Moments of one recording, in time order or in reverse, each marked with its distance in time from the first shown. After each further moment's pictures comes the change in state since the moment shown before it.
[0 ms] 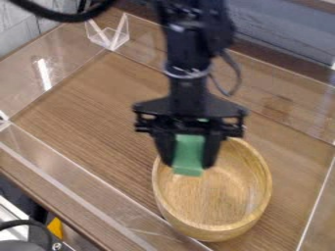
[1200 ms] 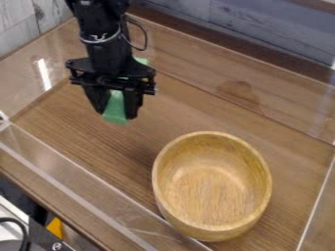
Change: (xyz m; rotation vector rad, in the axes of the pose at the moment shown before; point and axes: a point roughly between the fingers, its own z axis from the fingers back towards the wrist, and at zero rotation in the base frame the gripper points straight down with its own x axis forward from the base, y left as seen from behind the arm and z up) arm 0.072 0.090 0.001 0.038 -0.153 -0.115
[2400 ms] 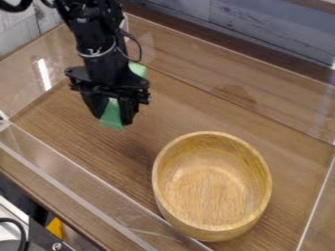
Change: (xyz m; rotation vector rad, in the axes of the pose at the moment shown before) arm 0.005 0.004 -0.014 0.003 -0.042 -0.054
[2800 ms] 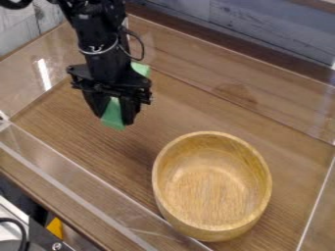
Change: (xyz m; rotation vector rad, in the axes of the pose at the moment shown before) arm -0.003 -0.006 0.003 -0.003 0.015 -0.068
